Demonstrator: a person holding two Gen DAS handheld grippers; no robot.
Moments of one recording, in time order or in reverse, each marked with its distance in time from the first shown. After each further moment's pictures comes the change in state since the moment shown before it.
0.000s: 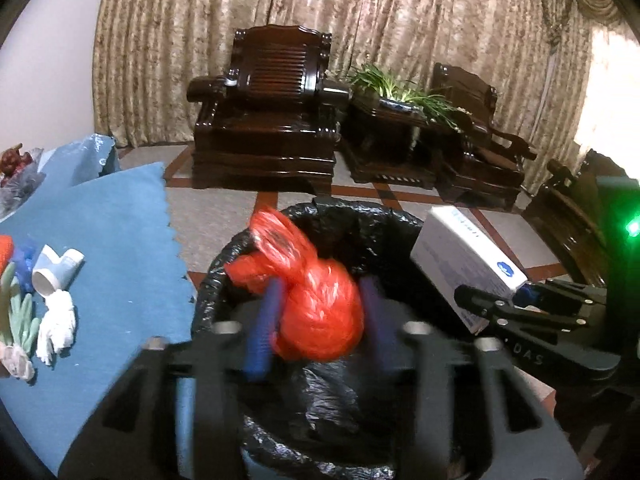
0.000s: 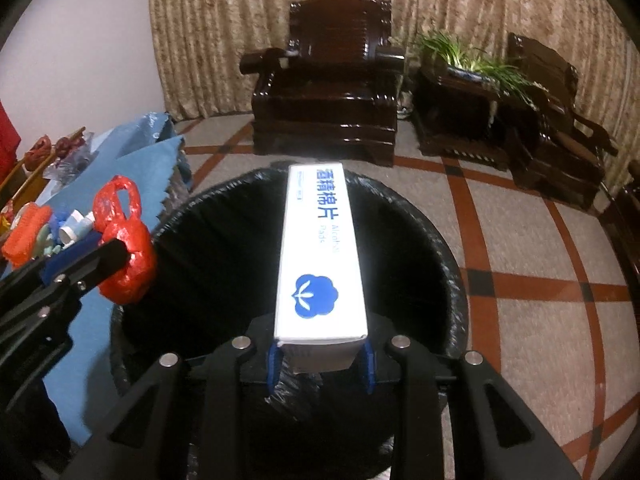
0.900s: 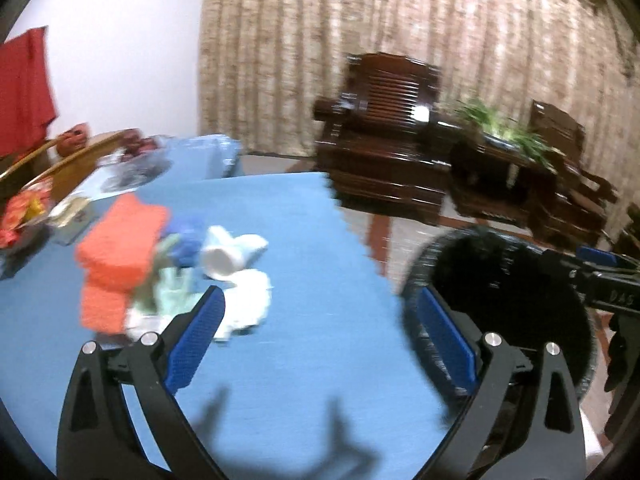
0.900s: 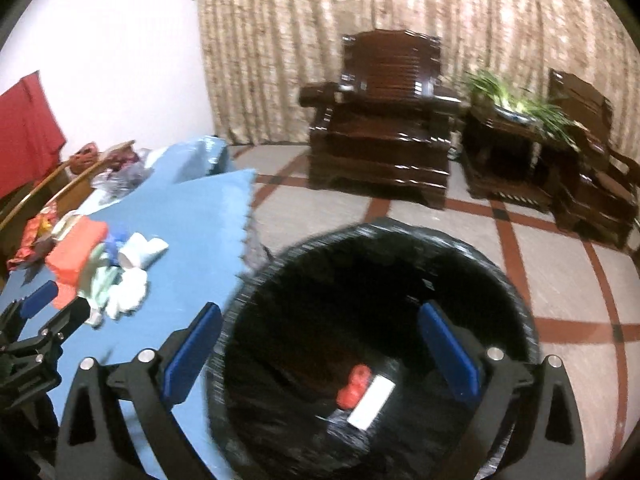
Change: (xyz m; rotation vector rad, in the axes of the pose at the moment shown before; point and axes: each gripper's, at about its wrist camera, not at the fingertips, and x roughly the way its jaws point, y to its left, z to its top) left arm -0.115 0.138 -0.024 -0.147 -0.103 0.377; right arm -0.020 0.109 0.034 -0.107 -0.147 0.191
